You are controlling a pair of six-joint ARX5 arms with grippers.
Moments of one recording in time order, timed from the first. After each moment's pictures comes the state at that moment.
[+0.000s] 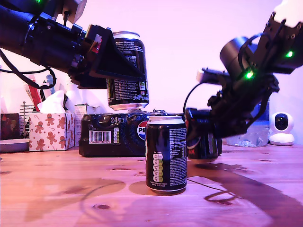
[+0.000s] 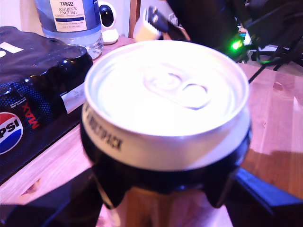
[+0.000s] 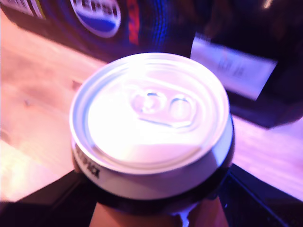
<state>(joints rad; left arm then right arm) -0.51 1.41 0.71 0.34 0.58 0.13 0.34 1.83 0.96 0.26 -0.14 -0.08</state>
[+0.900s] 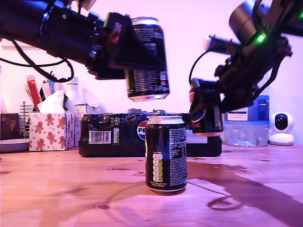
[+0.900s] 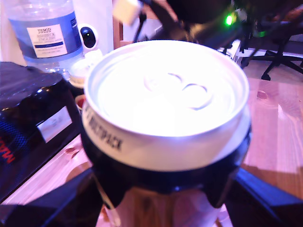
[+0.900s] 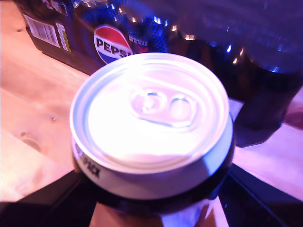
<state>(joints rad) -0.63 1.41 0.71 0.41 0.51 0.14 0.33 1.64 0.96 0.10 -0.15 -0.13</state>
